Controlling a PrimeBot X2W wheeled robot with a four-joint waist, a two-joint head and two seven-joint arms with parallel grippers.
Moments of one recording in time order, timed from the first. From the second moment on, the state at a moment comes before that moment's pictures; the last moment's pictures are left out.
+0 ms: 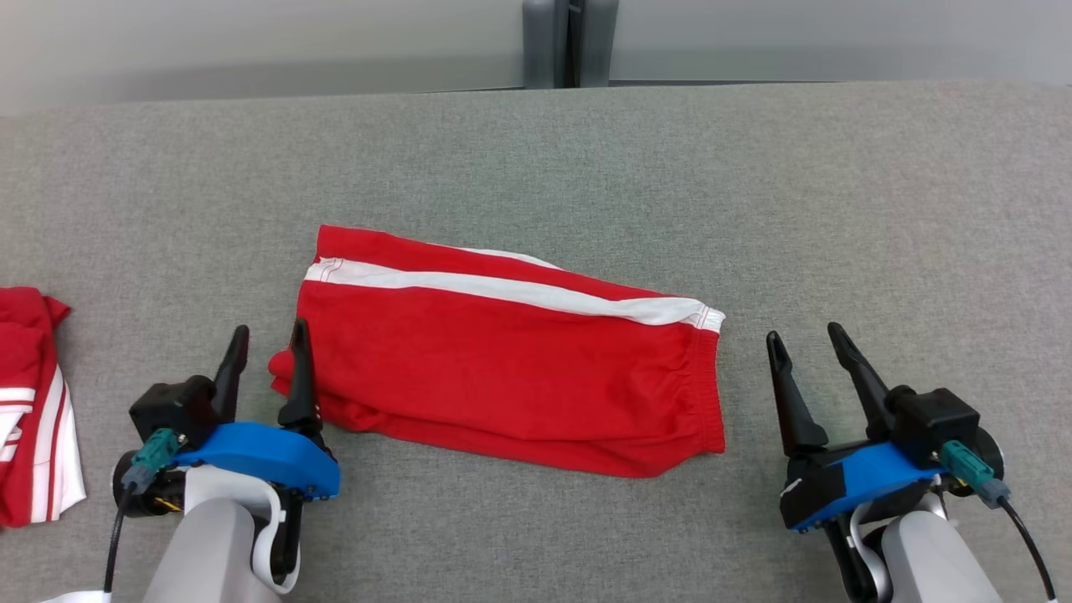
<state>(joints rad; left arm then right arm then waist) -0.36 0.13 -0.09 0.62 -0.37 -0.13 -0.26 -0.26 -0.05 0.04 0.40 0.11 0.13 -0.26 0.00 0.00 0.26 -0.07</state>
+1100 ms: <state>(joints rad) -0.24 0.09 -0.12 0.78 -0.40 -0.10 -0.26 -0.15 -0.05 -0.02 0.42 0.10 0.13 -0.26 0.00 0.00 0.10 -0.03</state>
